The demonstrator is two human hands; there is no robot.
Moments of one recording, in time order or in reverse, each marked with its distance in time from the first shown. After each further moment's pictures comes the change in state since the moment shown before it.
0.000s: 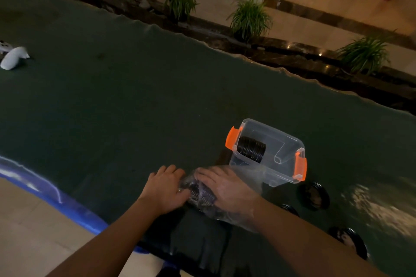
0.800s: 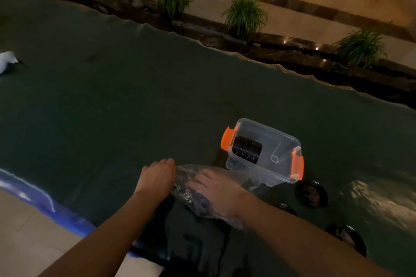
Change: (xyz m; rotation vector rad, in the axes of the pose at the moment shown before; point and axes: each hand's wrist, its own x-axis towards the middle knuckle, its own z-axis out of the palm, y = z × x) left_hand 0.033 0.001 -0.007 0.081 0.128 -0.125; right_hand 0.014 0.004 0.005 -0.116 -0.036 -0.152
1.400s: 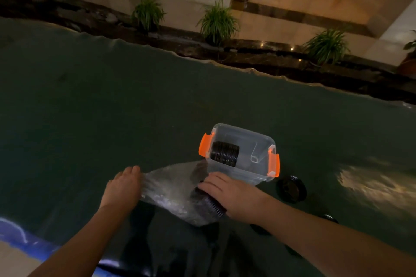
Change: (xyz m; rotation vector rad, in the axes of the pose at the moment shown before) left_hand 0.001 -0.022 -0.020 0.085 -0.043 -0.043; right_hand -0.092 0.015 -0.051 0.201 0.149 0.156
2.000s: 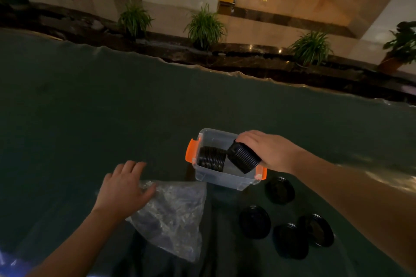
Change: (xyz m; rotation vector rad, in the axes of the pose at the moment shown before) left_hand 0.002 0.035 -0.030 -0.015 0.191 0.169; right_hand -0.047 0.122 -0.092 -0.172 0.055 0.195
